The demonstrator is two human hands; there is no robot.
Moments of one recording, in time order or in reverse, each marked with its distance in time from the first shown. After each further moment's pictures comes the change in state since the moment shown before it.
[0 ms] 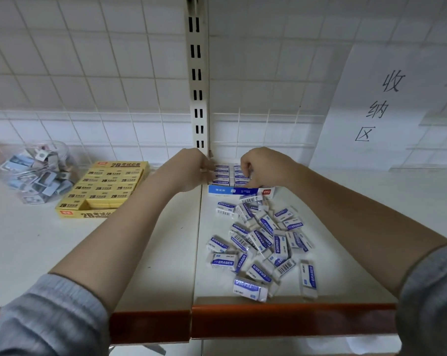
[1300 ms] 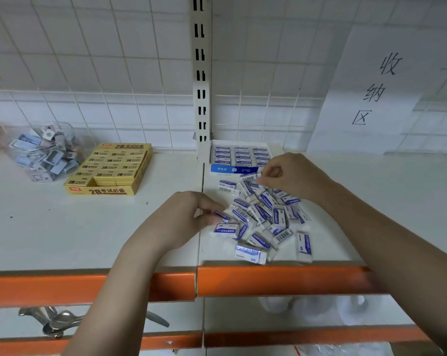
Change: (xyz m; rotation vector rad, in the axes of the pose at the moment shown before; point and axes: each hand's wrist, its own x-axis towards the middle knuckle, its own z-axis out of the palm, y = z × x) left_hand -0.114 0.002 0.046 -0.314 -0.036 0.070; right_hand -0.086 0.002 0.016 0.318 0.146 0.107
